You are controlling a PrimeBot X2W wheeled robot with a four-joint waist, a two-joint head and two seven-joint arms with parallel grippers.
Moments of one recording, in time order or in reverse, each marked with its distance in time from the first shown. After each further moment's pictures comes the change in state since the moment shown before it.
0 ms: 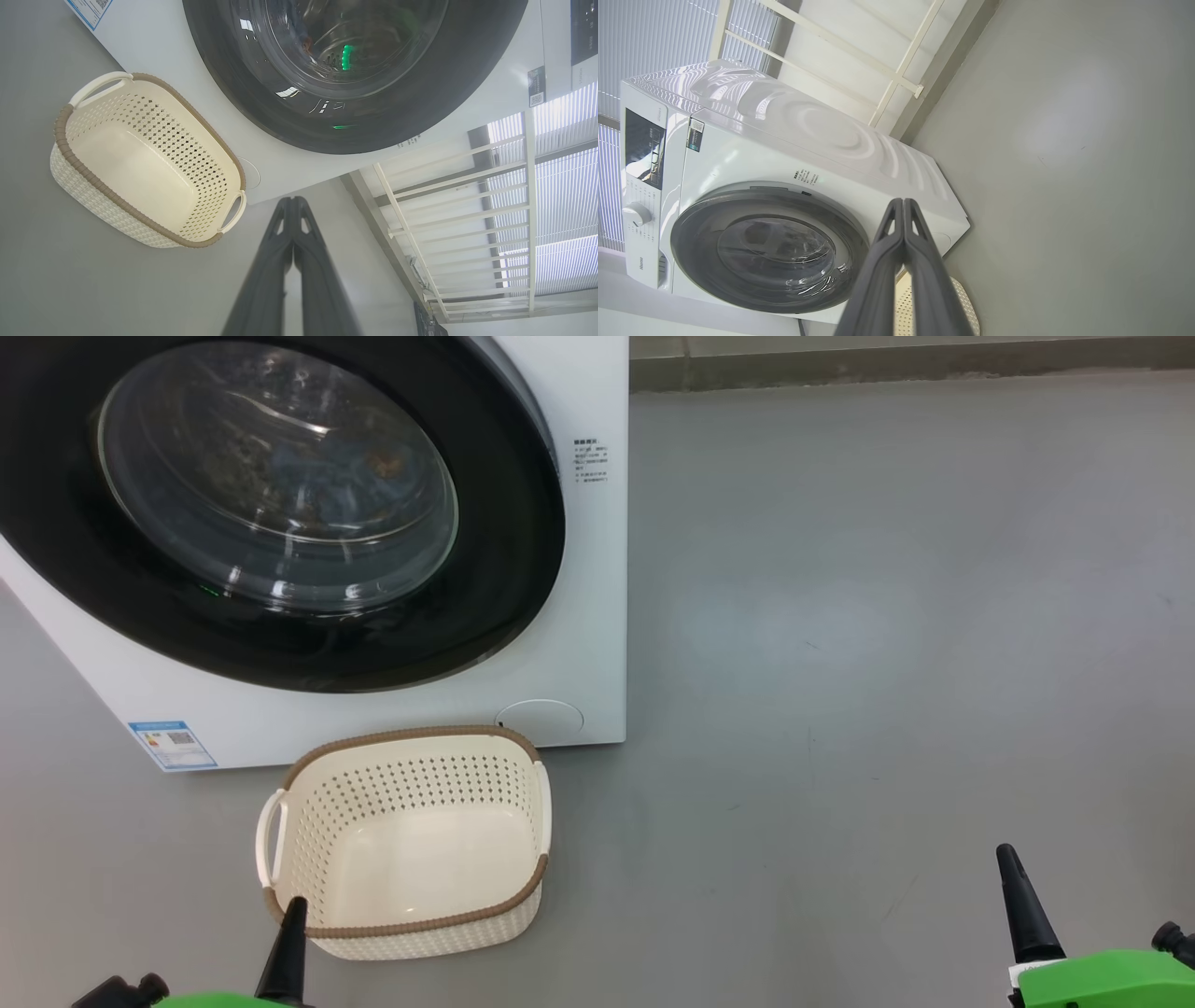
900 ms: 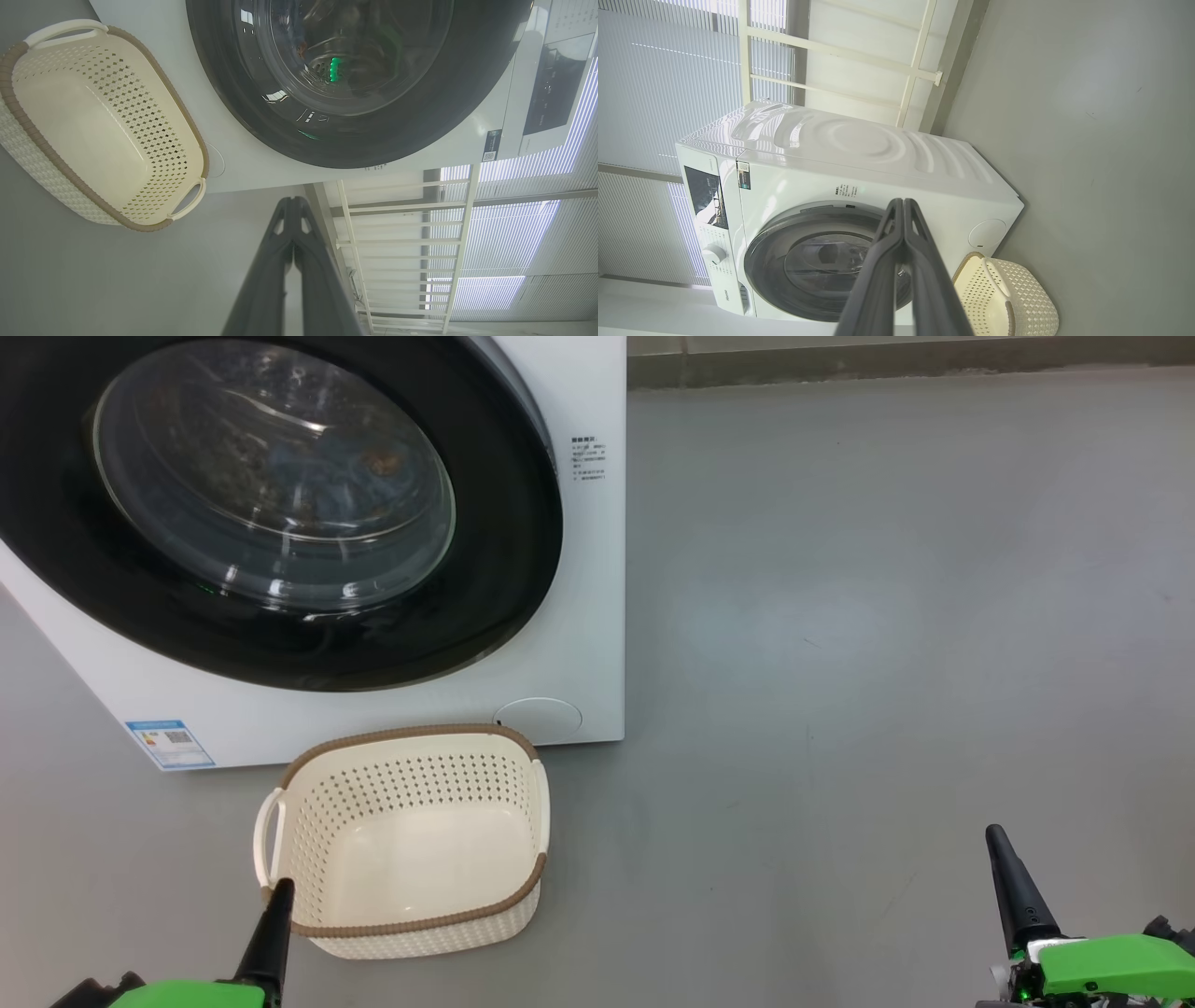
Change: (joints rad) left arm -0.024 0.001 0.047 -0.011 -0.260 0.000 0.080; right arm -0.033 0.004 0.008 0.000 0.284 0.000 0.079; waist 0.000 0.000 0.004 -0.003
